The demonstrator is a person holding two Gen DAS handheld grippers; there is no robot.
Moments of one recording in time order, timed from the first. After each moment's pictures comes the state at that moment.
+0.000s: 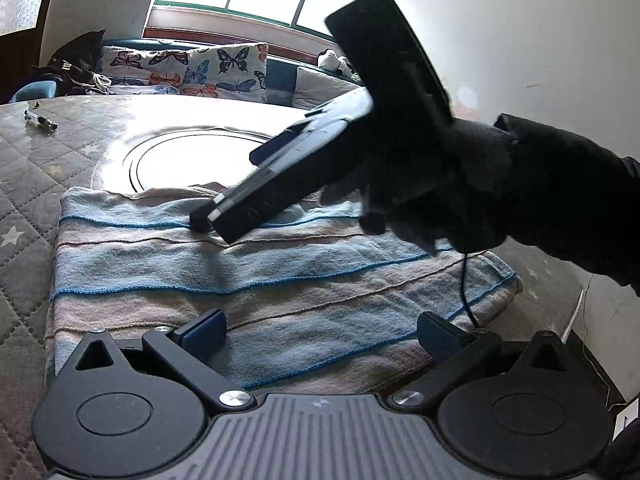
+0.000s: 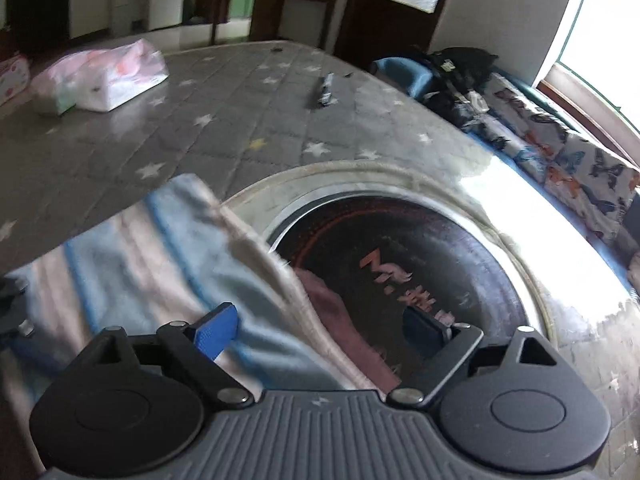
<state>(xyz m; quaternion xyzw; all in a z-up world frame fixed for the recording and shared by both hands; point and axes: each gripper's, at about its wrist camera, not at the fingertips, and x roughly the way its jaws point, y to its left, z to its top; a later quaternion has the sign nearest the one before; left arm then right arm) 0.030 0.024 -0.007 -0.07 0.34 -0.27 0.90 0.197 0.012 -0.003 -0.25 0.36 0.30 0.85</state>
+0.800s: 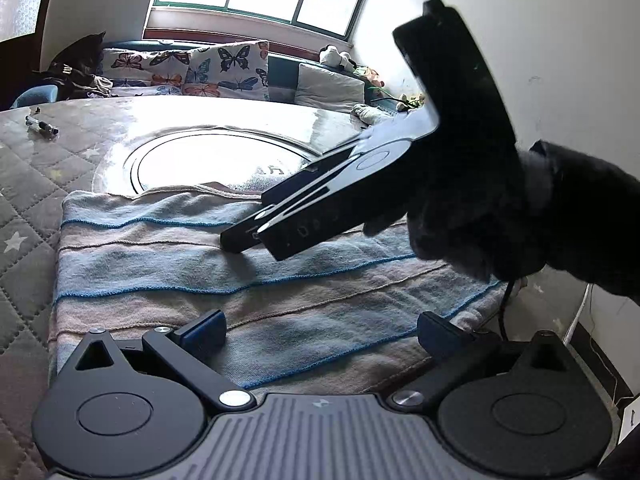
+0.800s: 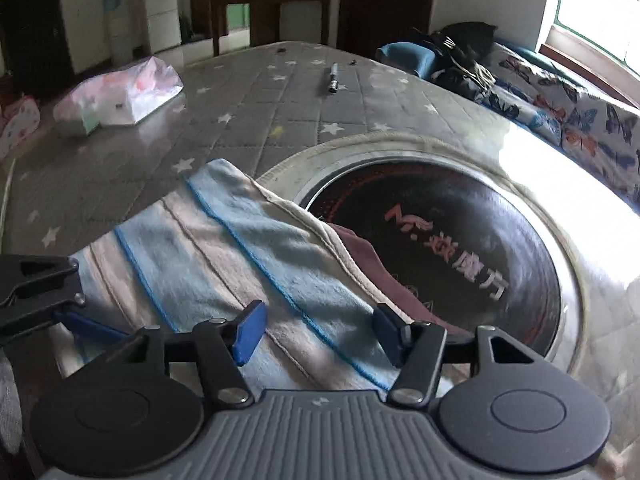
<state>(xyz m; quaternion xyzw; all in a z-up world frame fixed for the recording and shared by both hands) 0.030 0.017 -0.005 -0.05 0.34 -0.27 0.90 0.170 -0.026 0.000 -0.16 0.40 0.33 0.84</state>
